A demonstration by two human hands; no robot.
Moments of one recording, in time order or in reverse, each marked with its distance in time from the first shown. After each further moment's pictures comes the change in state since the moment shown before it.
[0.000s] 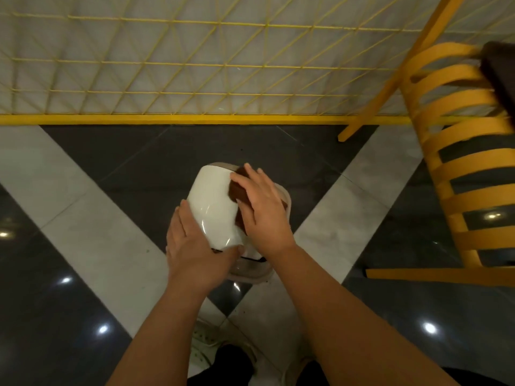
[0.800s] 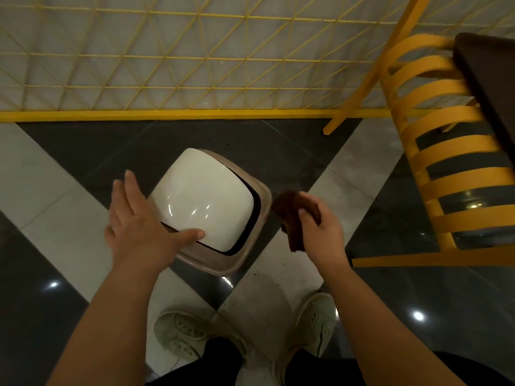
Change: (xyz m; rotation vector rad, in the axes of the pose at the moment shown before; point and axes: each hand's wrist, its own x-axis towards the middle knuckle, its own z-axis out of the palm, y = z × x) left_hand 0.016 -0.005 -0.039 0.142 0.083 -0.025; right_hand -0.069 0.063 -0.061 0.545 0.239 0.605
